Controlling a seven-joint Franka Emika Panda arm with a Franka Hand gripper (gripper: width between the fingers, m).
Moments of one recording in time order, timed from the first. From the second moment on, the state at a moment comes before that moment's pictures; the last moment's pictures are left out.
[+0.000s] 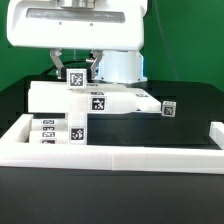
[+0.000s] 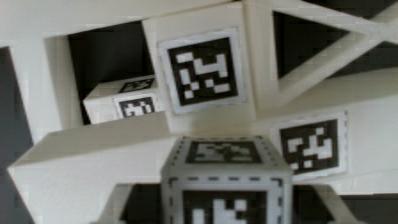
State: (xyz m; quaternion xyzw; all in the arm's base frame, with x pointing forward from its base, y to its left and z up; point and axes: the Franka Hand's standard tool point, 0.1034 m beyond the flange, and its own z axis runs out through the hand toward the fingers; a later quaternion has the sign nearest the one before) arm 0.597 -0.114 0.121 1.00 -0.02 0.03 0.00
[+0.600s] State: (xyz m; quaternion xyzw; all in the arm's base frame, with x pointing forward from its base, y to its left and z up) arm 0.597 -0.113 0.120 0.97 -0.22 0.03 -0.01
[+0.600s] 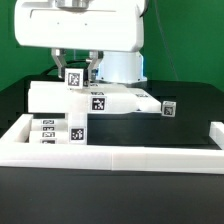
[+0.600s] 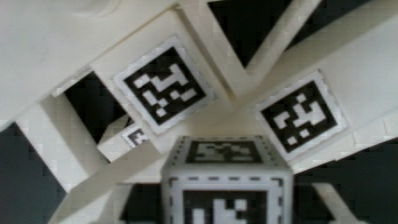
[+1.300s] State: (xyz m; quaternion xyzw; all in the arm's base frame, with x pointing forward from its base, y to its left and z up) arm 0.597 -0.112 0.120 0.90 -0.43 0.03 -0.01
